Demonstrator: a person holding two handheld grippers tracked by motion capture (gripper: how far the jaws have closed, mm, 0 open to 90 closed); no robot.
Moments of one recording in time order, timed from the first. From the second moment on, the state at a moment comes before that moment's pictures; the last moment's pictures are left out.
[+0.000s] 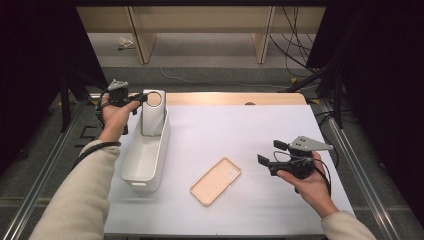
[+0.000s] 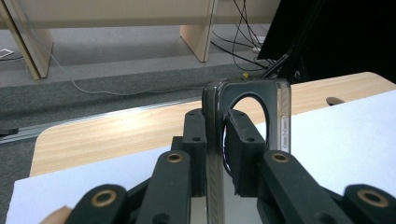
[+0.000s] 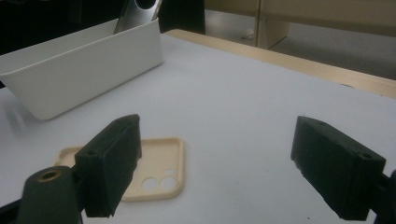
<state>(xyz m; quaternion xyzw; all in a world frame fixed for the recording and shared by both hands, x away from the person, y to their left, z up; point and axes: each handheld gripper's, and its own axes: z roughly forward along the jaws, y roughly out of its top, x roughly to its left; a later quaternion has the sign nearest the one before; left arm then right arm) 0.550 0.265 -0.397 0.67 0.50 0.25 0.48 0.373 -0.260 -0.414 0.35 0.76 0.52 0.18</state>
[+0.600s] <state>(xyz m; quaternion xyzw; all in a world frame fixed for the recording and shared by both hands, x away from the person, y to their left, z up) 0.553 0.263 -0.401 0.69 0.51 0.26 0.45 0.373 -0.260 -0.414 0.35 0.76 0.52 0.18</state>
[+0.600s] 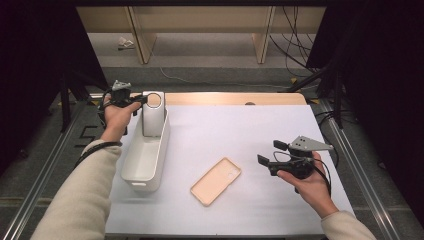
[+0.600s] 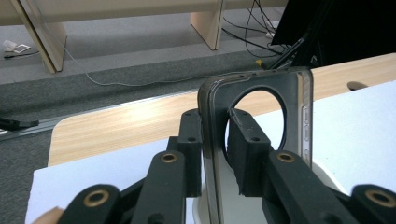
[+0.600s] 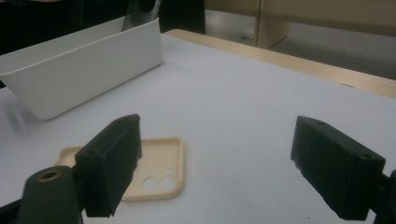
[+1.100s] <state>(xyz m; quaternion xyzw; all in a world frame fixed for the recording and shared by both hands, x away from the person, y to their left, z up) 0.554 0.261 -0.404 0.70 0.51 0.26 0.44 0.373 -0.260 -0.414 0.35 0.76 0.52 0.18</state>
